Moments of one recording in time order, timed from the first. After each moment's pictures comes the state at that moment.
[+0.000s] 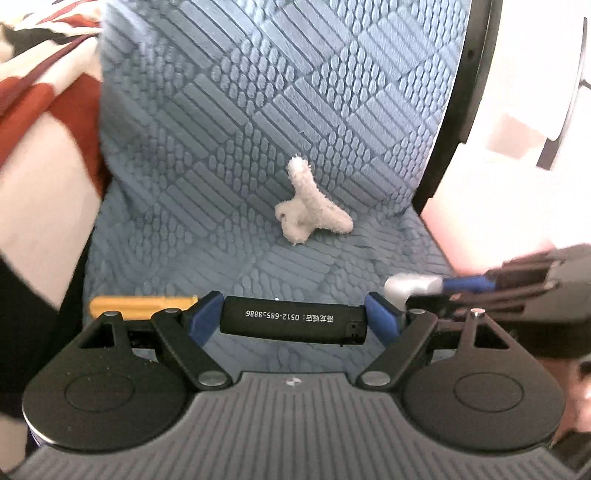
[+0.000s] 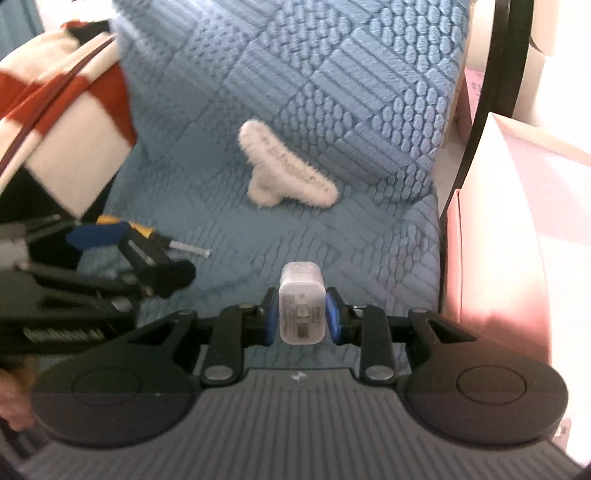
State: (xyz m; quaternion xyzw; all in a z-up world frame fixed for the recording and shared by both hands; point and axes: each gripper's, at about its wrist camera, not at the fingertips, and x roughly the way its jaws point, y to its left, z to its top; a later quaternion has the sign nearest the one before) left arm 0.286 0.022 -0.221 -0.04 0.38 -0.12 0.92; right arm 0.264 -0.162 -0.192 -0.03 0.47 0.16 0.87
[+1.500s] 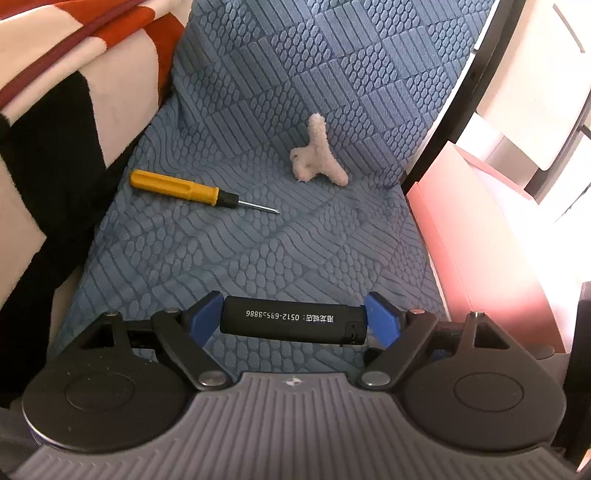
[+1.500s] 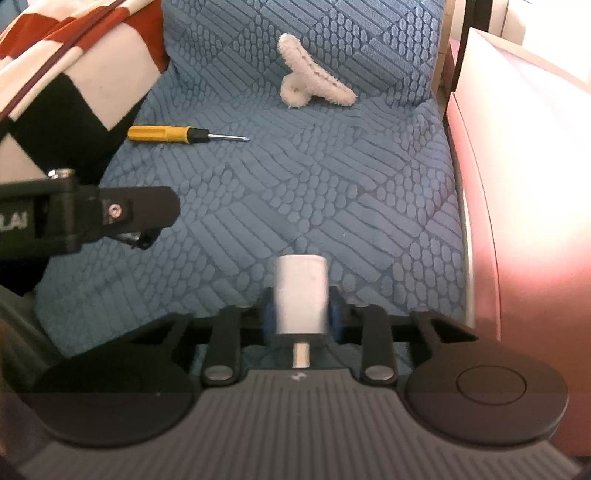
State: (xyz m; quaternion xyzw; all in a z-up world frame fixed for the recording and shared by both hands) left arm 0.189 0.041 -0.217 -0.14 0.41 -0.08 0.90; right arm 0.171 -0.141 -0.220 -0.03 0.50 0.13 0.85
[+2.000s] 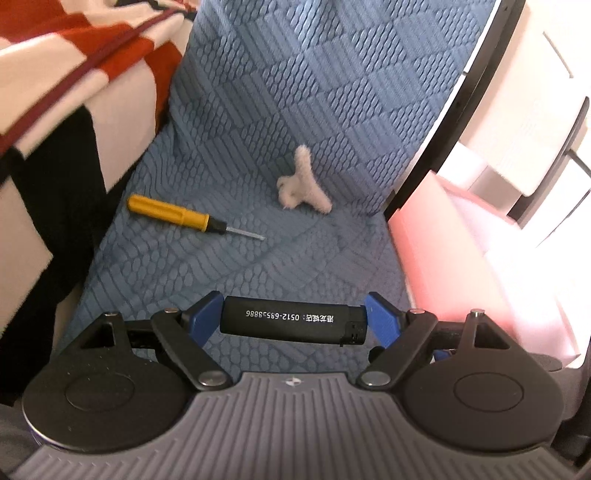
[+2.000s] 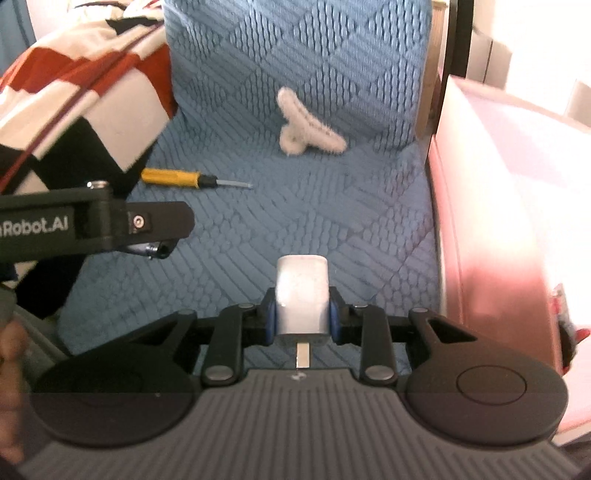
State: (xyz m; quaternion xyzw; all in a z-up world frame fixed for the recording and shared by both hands) left arm 0.179 0.041 -0.183 -0.16 0.38 -0.08 0.91; right arm 0.154 -0.149 -0.175 -0.01 0.45 0.13 0.88
